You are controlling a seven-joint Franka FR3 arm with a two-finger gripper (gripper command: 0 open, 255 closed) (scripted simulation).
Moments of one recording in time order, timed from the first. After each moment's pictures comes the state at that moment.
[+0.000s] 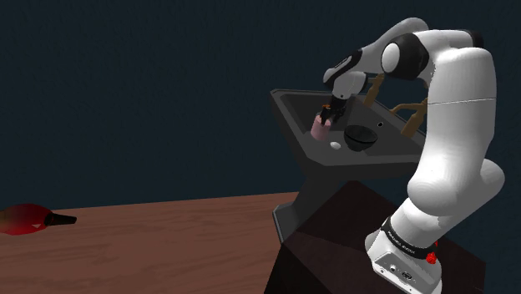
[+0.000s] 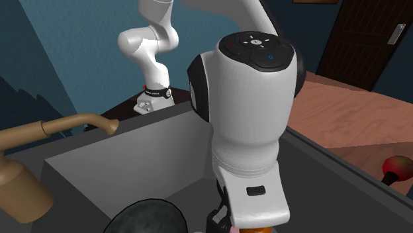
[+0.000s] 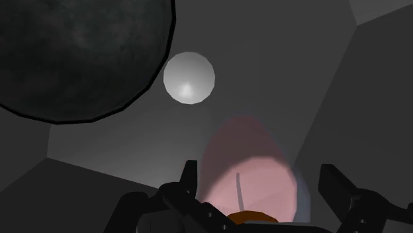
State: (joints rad) arm -0.34 0.55 -0.38 -1.78 0.32 2.28 -0.62
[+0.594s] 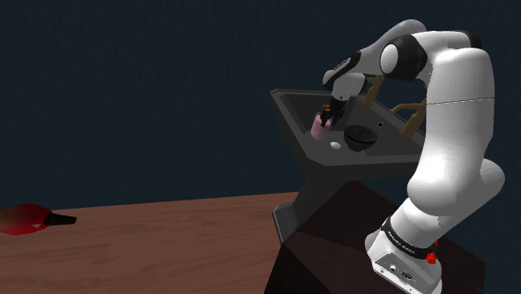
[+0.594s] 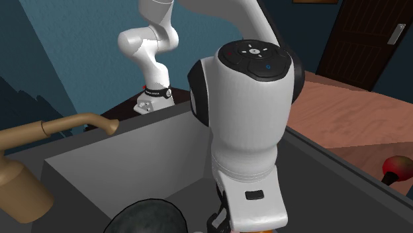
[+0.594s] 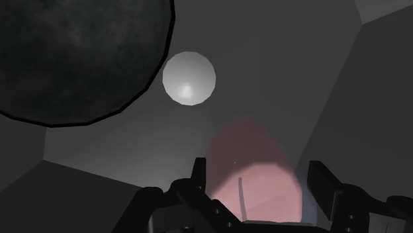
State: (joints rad) arm -0.34 0.56 -0.38 -1.79 0.32 2.29 -0.62
